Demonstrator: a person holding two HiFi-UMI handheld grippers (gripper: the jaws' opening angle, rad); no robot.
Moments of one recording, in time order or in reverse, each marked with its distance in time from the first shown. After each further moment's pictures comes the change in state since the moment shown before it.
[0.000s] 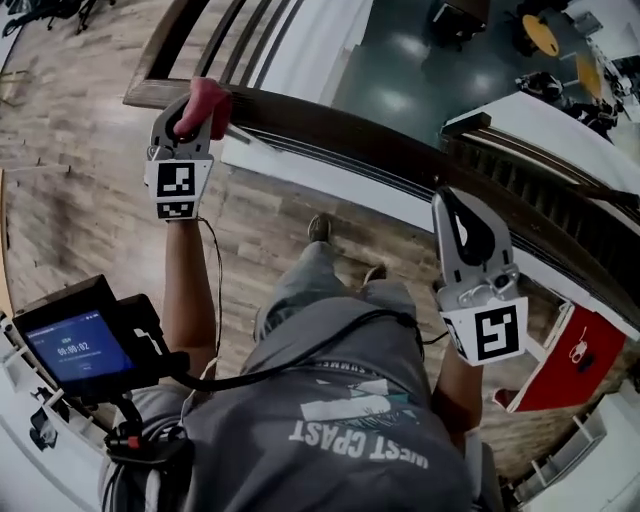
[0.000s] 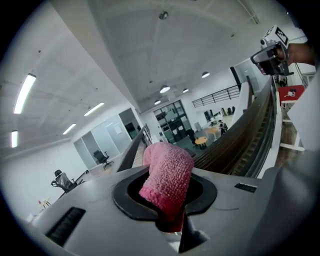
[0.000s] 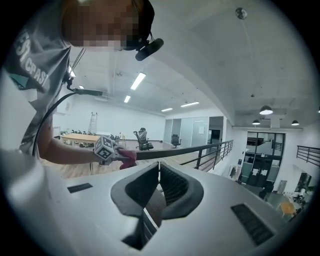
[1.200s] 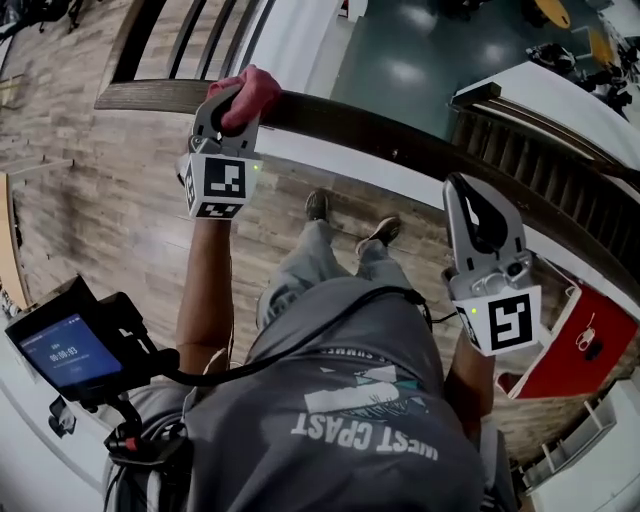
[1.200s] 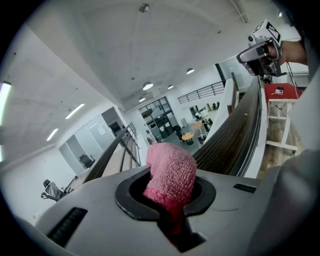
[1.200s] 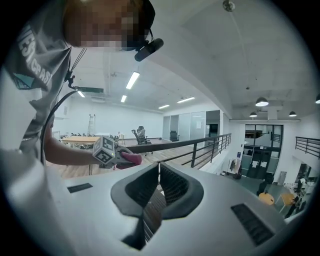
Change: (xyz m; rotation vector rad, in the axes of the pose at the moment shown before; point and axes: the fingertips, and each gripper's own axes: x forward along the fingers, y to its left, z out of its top) left arm 0.007 -0.096 0.031 0.066 0.033 -0.150; right arm -0.015 -0.004 -0.020 0.039 0.046 -0.005
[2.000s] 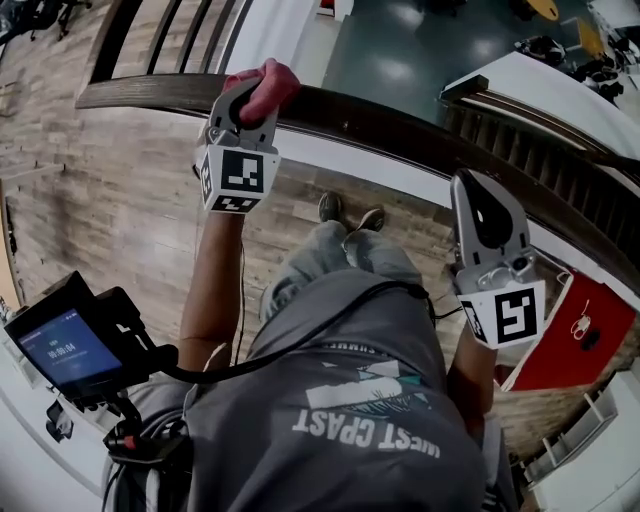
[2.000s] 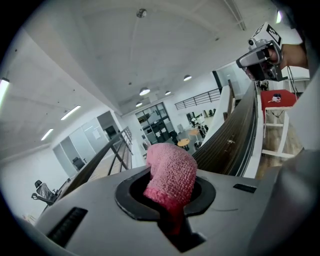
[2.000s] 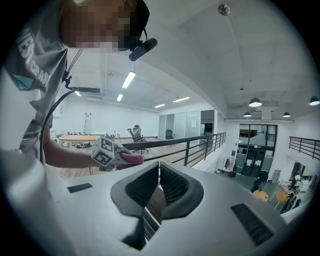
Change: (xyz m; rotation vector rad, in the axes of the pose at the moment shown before) left arm 0.015 -0.027 0.028 -0.026 -0.061 -0.041; right arm -0.012 -0.011 -0.001 0.005 0.017 -0.037
